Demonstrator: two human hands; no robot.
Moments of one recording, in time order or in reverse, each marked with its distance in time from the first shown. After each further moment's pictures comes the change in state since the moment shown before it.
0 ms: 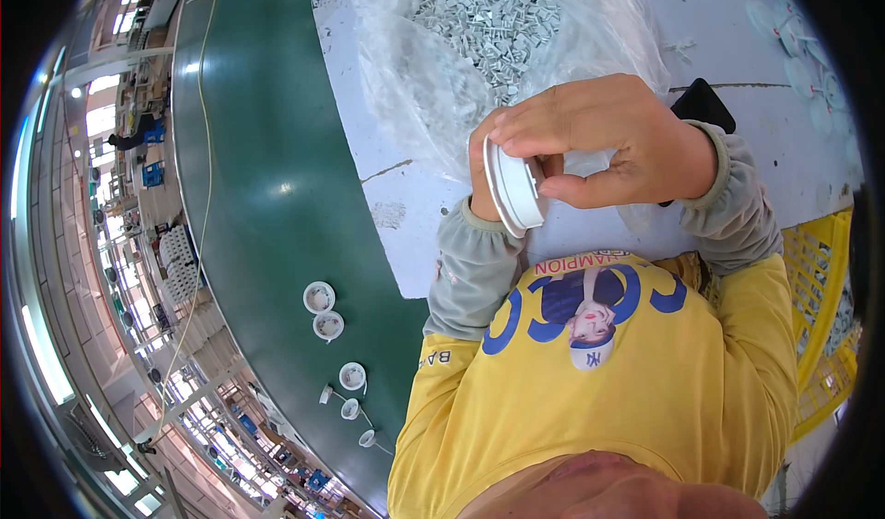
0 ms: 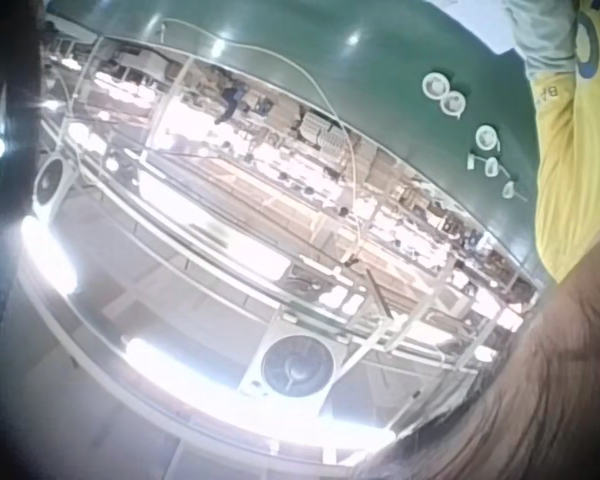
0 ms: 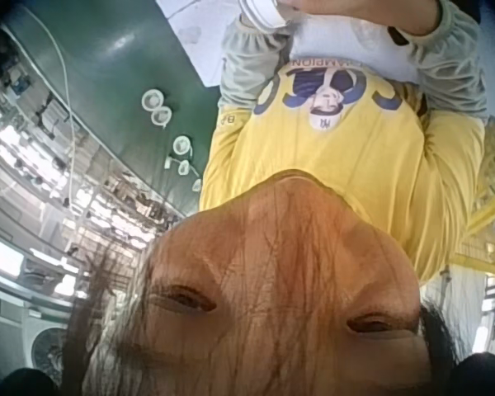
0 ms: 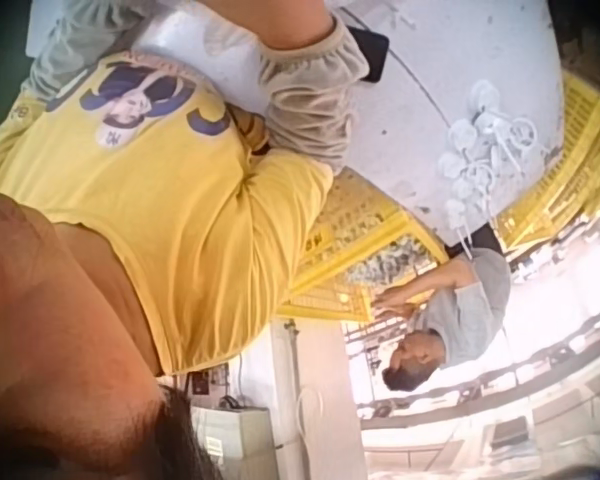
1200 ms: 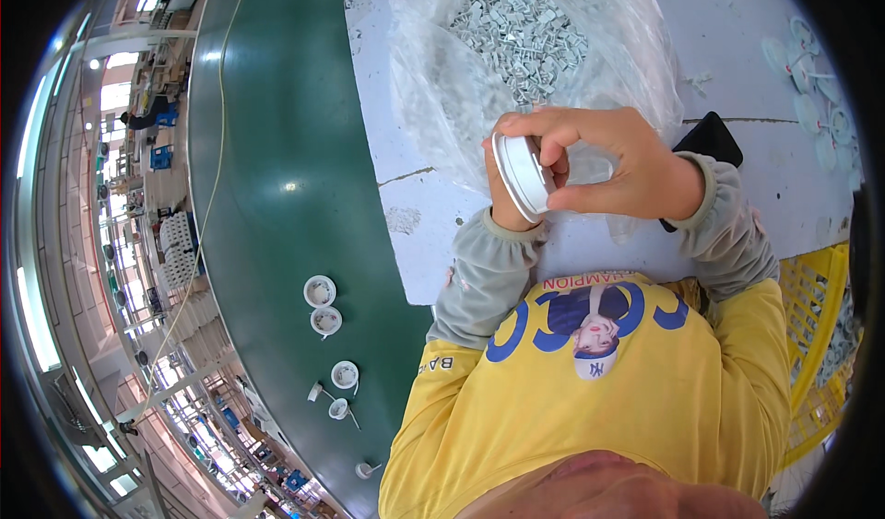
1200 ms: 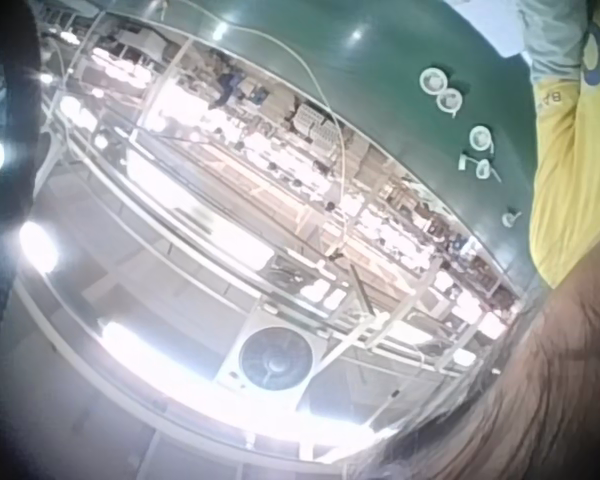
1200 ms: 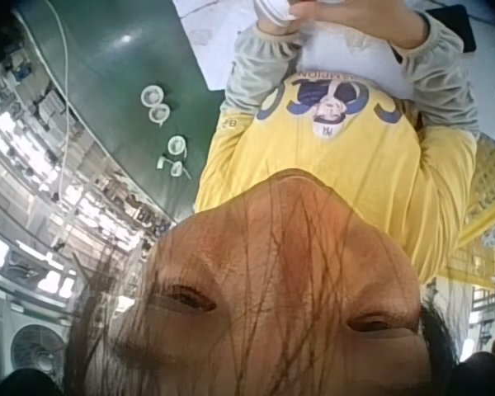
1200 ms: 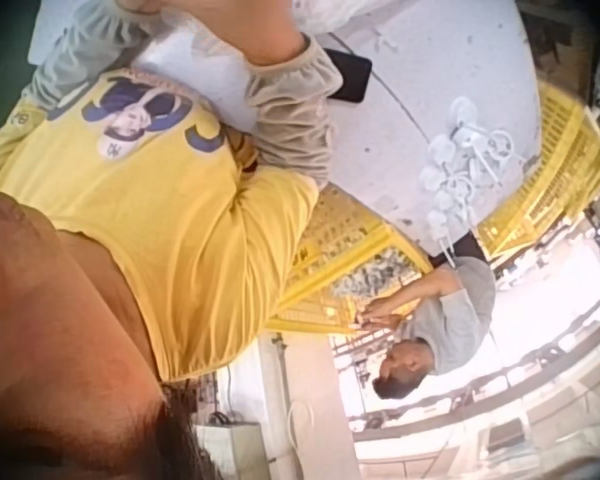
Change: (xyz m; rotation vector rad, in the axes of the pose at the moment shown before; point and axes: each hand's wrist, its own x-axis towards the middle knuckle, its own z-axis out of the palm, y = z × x) left_hand -0.010 0.002 0.010 -0.088 0.146 -0.032; right_hand -0.003 -0.021 0.011 0.183 0.015 0.294
